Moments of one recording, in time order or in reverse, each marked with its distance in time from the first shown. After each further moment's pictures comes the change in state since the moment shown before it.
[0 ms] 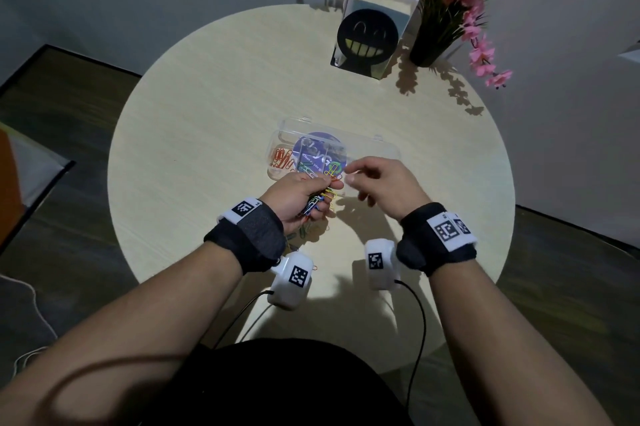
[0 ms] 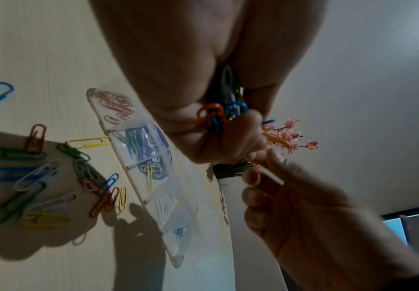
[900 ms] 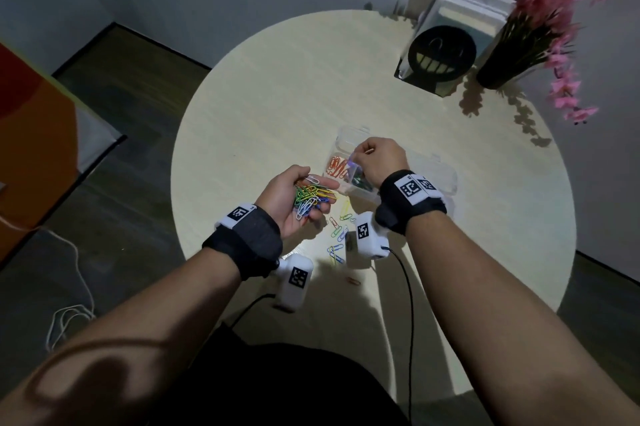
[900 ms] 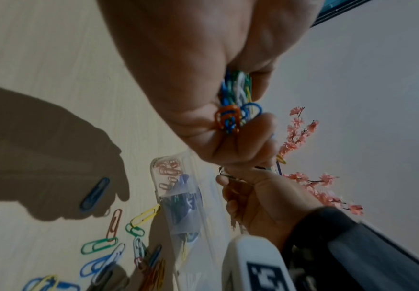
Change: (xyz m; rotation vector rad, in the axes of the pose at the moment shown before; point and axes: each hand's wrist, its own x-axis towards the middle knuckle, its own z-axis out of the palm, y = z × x) left_hand -0.026 0.026 -0.087 -0.311 0.109 -0.015; right_hand 0.103 -0.040 0.088 -0.342 0.132 0.083
